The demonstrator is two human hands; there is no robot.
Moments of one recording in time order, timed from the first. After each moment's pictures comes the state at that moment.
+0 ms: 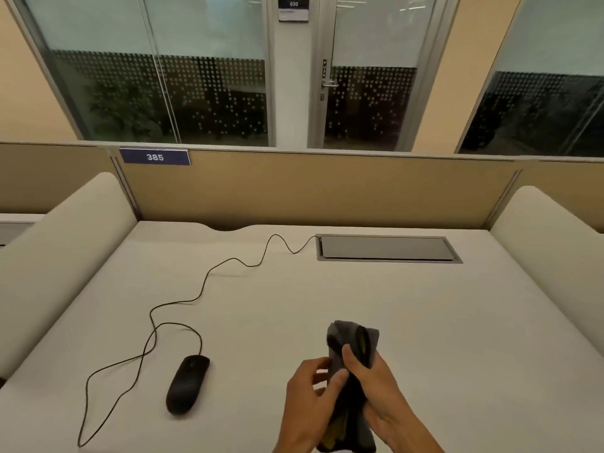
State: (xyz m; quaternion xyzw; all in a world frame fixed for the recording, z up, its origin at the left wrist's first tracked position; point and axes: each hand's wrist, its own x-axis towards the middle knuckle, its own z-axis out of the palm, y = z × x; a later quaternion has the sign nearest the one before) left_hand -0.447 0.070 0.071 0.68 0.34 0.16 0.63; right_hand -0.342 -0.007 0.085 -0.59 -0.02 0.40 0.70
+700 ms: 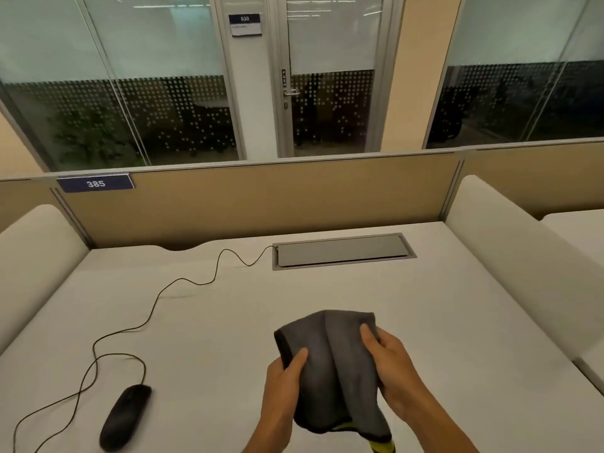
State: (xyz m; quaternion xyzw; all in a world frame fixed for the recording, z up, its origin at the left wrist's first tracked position) left_hand -0.351 0.023 0.091 0.53 0.43 0.16 0.71; right_hand -0.234 -0.106 0.125 -0.68 -0.08 0.33 0.65
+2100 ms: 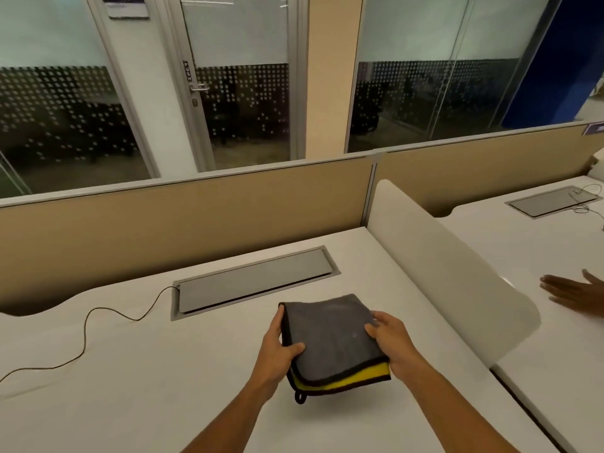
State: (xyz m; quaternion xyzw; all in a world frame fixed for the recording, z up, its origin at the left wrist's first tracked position) left_hand -0.103 0.029 0.050 0.69 0.23 0.06 0.68; right_hand 0.014 -0.177 0.074 -0.76 0.07 0.23 0.61
